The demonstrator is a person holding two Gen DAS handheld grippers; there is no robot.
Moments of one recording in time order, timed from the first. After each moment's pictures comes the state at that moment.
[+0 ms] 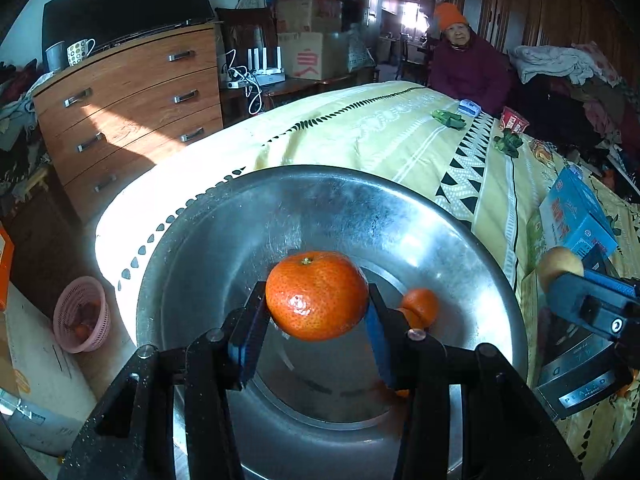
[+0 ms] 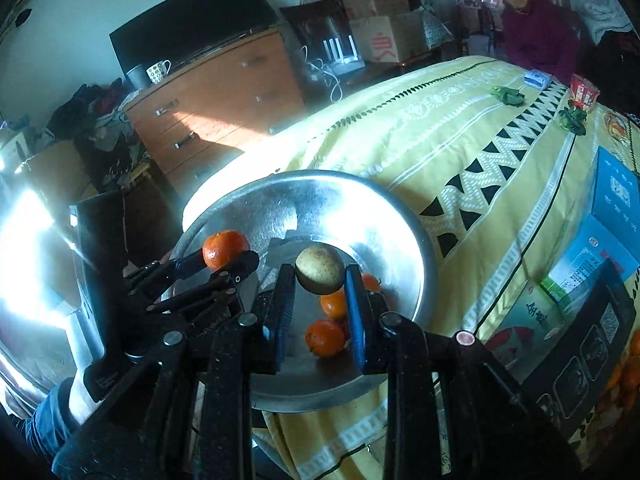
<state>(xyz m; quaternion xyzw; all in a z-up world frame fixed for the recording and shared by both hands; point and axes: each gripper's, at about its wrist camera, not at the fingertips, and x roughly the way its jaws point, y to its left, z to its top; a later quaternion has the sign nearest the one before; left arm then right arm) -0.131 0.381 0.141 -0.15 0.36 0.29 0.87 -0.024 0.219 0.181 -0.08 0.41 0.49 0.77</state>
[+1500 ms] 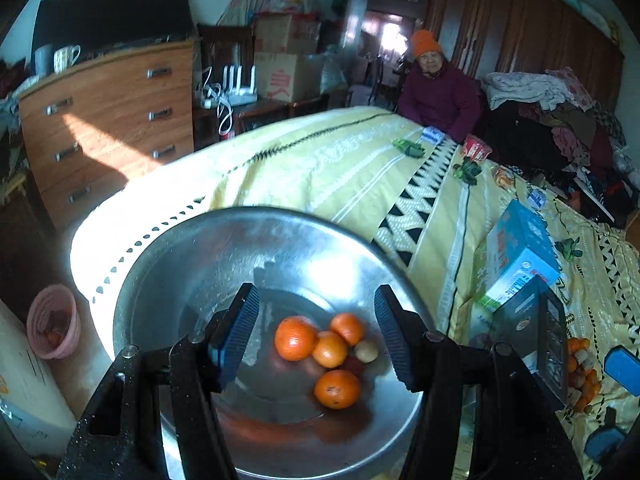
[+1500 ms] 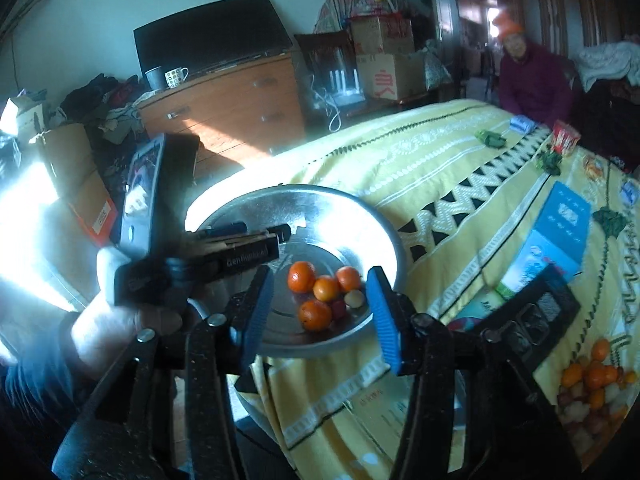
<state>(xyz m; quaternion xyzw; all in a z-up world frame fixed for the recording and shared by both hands) -0.129 0.339 0.200 -0.16 0.30 0.24 0.91 -0.092 0.132 0.231 -0.11 0.30 0.47 0.82</state>
